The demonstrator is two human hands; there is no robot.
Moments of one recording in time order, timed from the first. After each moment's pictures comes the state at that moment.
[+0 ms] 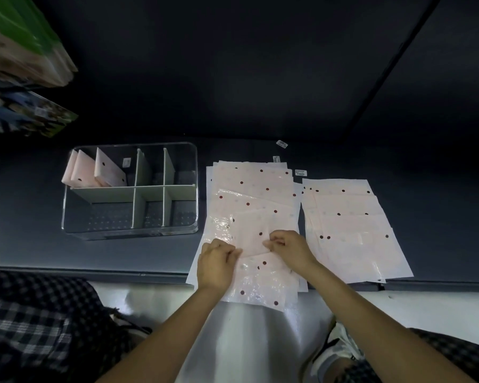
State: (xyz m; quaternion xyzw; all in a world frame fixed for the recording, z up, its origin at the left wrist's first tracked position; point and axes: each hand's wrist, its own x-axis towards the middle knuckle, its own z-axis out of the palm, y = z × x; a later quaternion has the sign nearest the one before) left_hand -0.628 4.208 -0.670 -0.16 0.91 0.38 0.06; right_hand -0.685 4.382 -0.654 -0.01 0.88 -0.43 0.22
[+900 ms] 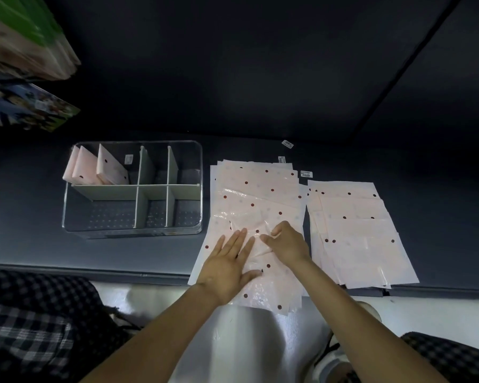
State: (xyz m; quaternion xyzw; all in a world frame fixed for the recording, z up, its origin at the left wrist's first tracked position) left_hand -0.630 4.195 -0.676 0.16 0.97 0.07 0.17; right_hand -0.697 4.354 -0.647 0.09 0.92 -0.30 0.24
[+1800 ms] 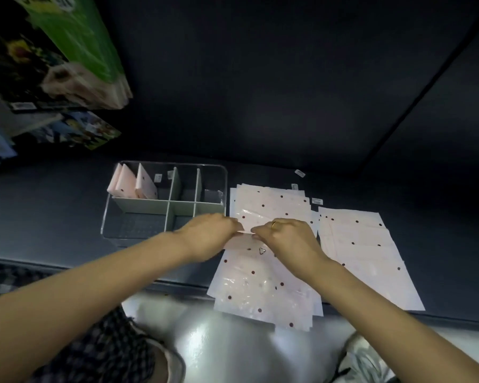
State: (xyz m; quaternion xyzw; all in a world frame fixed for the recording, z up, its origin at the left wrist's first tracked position) left_hand -0.671 4.117 -0.529 0.21 0.96 0.10 0.13; right_hand -0.681 4.310 -0.528 -0.40 0.91 -0.06 -0.12
